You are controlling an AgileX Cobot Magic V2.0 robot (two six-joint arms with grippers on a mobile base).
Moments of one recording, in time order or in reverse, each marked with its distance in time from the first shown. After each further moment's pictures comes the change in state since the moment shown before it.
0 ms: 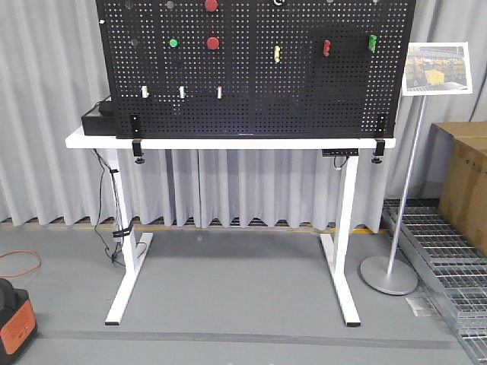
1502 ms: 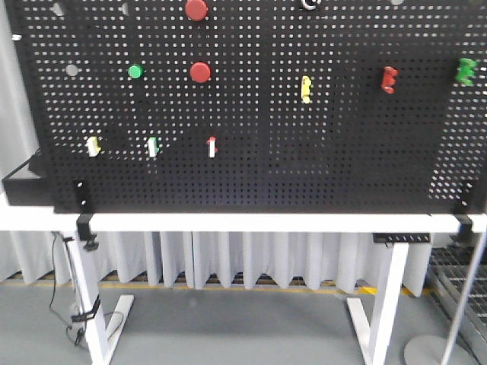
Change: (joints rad) left arm 0.000 0.000 0.000 0.000 0.000 0.000; right arm 0.000 0.000 0.000 0.000 0.000 0.000
